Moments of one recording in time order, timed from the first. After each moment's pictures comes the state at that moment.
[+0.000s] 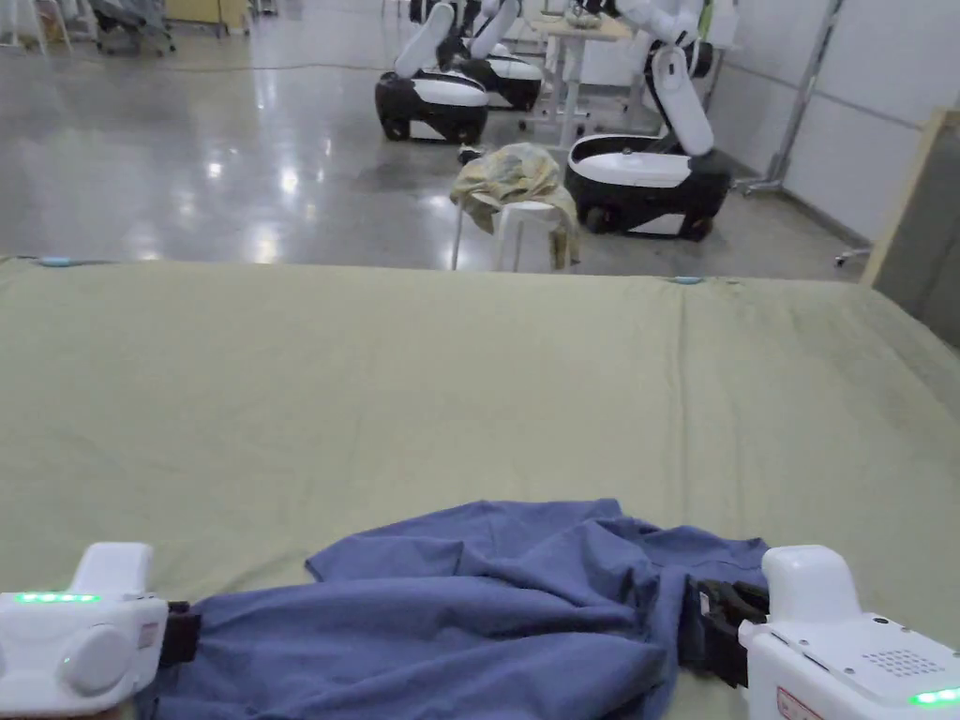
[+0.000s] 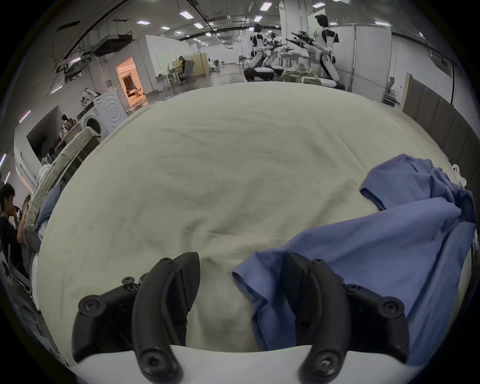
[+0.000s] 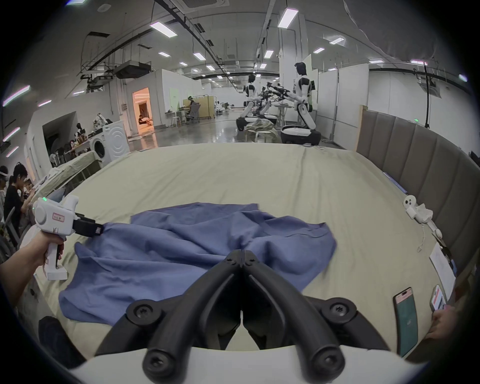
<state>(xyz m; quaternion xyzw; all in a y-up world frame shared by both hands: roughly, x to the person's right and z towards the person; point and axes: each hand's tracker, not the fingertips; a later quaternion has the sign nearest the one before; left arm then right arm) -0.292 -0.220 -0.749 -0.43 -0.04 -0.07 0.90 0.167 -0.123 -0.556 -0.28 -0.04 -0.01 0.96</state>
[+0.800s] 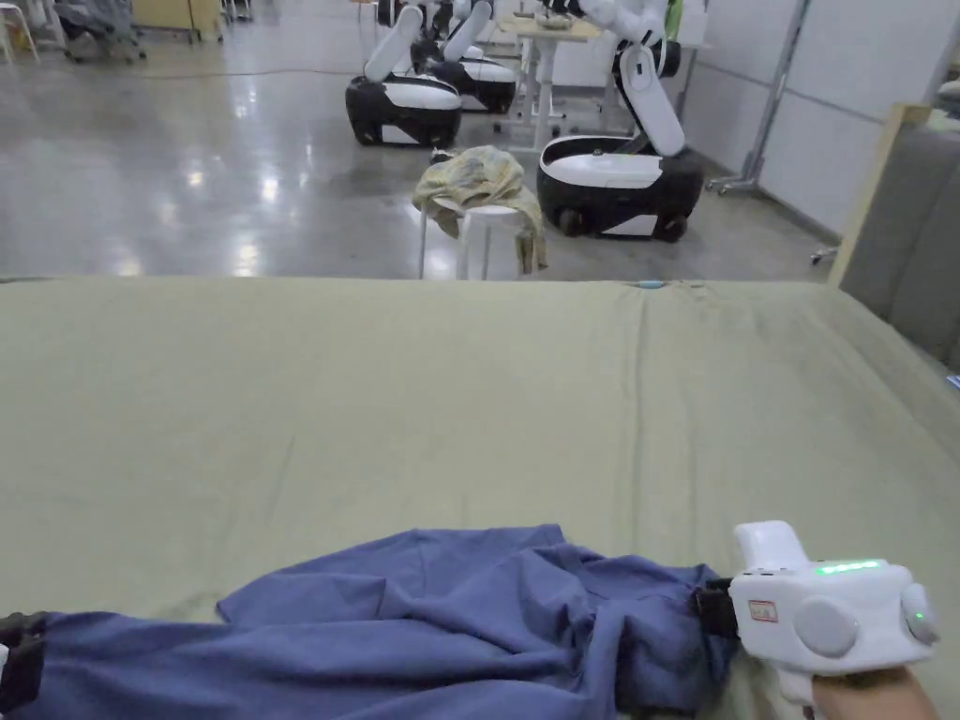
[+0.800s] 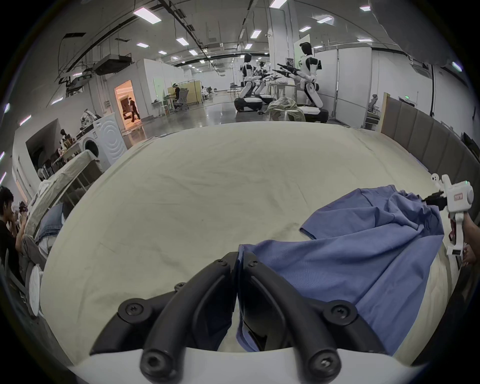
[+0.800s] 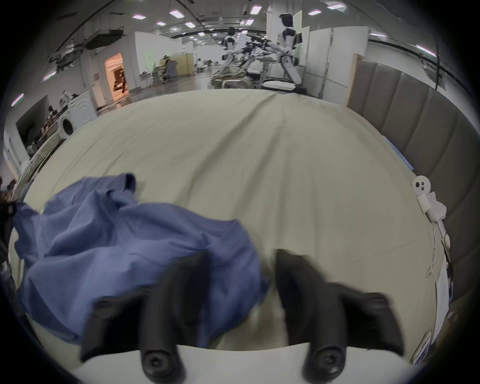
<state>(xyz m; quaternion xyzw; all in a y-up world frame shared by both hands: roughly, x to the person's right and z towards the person) -0.259 -0.134 -0.695 -0.35 -0.08 -0.05 0.93 0.320 -0.211 -0.687 -0.44 -0.06 0.01 0.90</state>
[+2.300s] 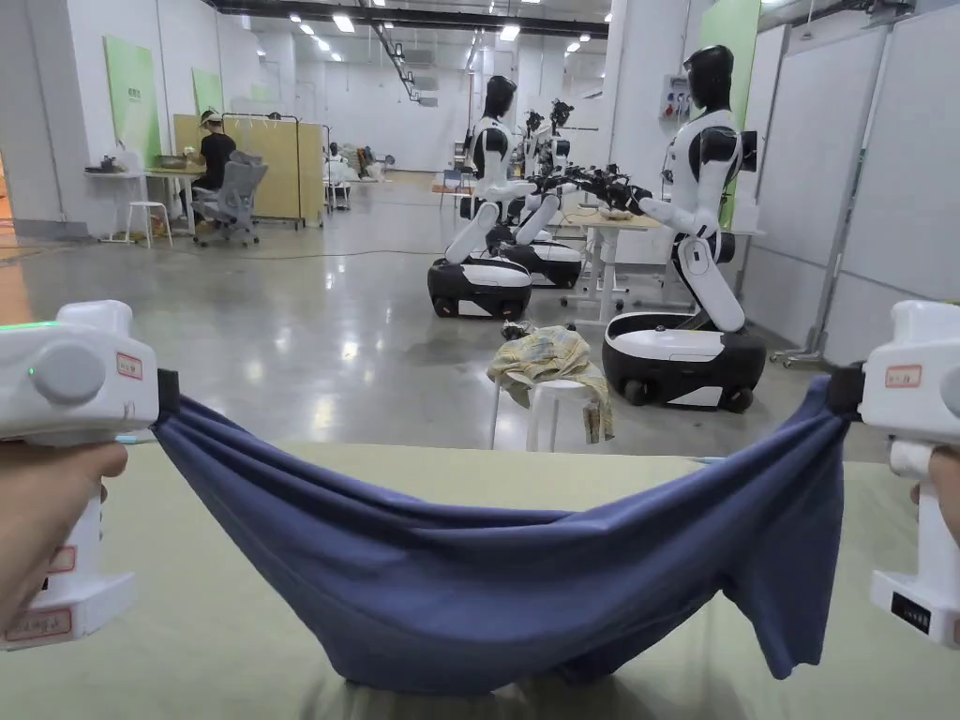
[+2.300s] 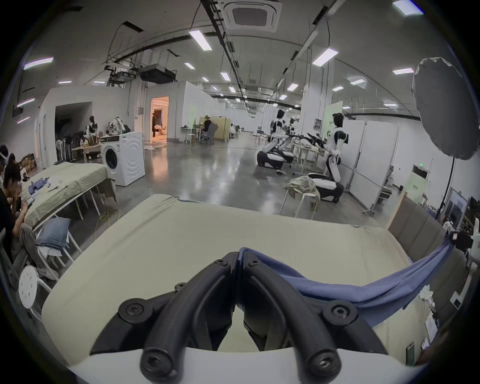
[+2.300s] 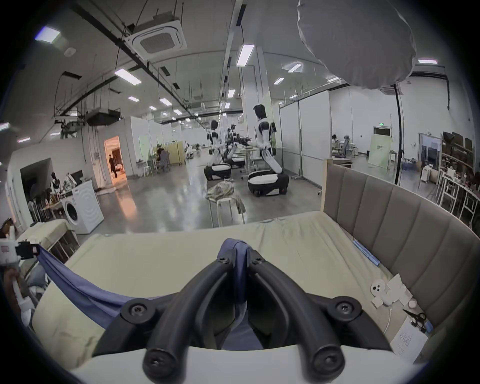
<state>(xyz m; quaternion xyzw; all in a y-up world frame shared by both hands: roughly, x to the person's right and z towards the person) -0.276 0.089 -0.817 -0.22 -0.02 0.06 0.97 0.318 0.111 -0.723 -0.17 -0.12 -0.05 0.98</state>
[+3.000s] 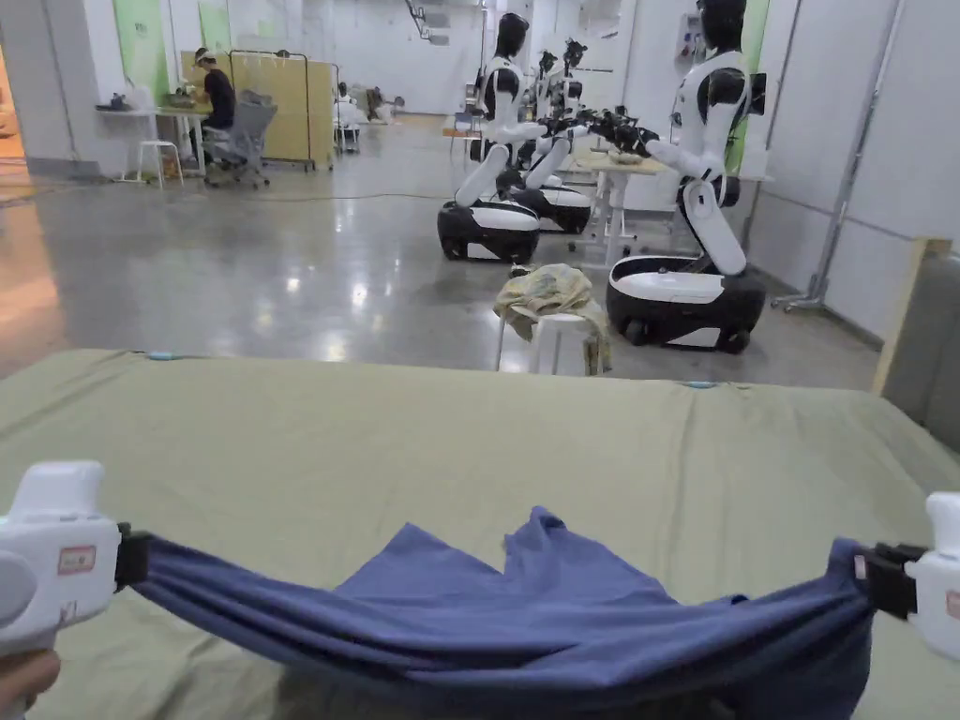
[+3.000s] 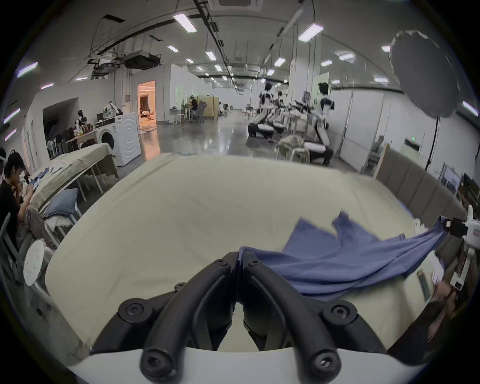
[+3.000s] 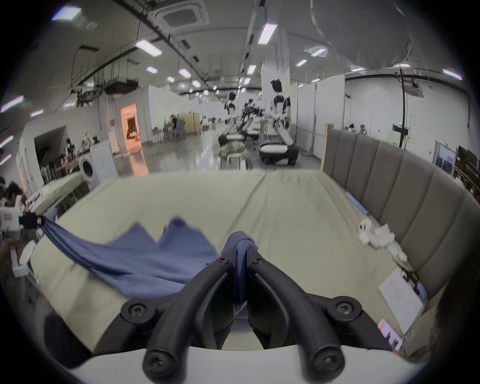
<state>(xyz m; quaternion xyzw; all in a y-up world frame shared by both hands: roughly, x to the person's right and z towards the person) -0.305 -0.043 -0.576 -0.31 -0.05 0.01 0.95 0.304 -0.041 -0.482 -0.27 -0.06 -0.01 0.96</state>
